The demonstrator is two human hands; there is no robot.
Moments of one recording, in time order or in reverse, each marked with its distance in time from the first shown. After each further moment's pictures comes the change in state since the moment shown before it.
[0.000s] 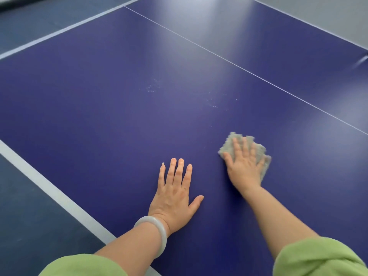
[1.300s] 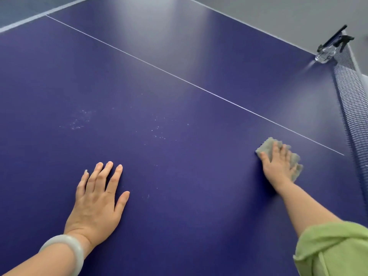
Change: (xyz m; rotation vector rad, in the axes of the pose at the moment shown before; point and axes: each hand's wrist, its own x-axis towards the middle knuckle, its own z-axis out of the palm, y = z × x) left_hand 0.128 -0.046 -0.034 -0.001 0.105 -0.099; right_hand 0.172 0.212 -0.070 0.081 0.076 0.394
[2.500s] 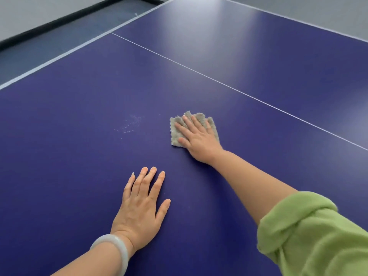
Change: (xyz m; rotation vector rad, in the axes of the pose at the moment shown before) left_hand -0.002 -0.001 -0.005 0.047 -0.059 -0.039; right_hand -0.086 -0.313 0.067 -0.096 -0.228 -1.095
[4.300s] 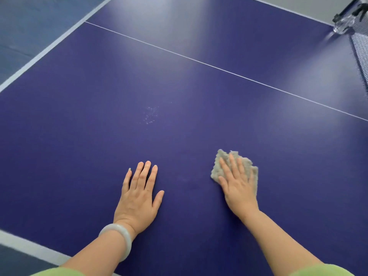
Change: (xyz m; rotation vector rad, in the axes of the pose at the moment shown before) left_hand -0.040 -0.146 0.000 -0.017 -0.023 0.241; right_hand -0.206 -0.129 0.067 -0.058 0.090 0.699
